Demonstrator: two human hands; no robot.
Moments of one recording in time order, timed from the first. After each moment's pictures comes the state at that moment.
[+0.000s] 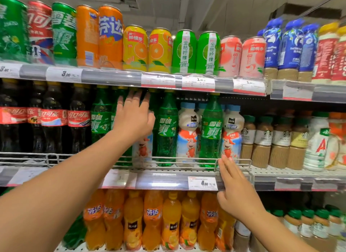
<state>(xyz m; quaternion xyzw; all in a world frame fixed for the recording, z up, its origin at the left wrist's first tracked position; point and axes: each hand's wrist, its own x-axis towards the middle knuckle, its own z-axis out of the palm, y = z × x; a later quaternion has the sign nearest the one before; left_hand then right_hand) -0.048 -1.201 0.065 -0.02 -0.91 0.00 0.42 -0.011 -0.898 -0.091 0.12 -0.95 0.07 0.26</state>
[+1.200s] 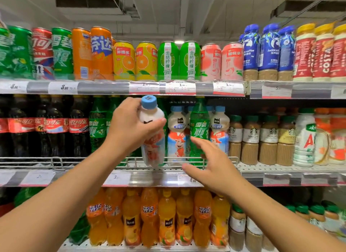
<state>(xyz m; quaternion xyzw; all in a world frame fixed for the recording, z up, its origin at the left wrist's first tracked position) 0.058 -1.151 0.072 -0.18 -0.79 -0.33 0.49 0.050 -0.923 -0.004 0.29 -0.87 0.32 0.25</state>
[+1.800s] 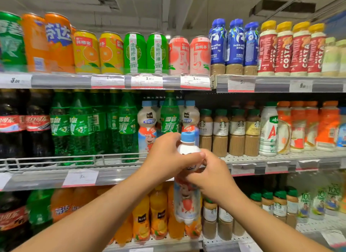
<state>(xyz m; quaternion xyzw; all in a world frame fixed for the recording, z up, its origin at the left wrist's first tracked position) 0.060 -1.007 0.015 -0.26 -0.85 -0.39 0.26 0.062 -0.862 -0.037 0.17 -0.81 0.51 0.23</state>
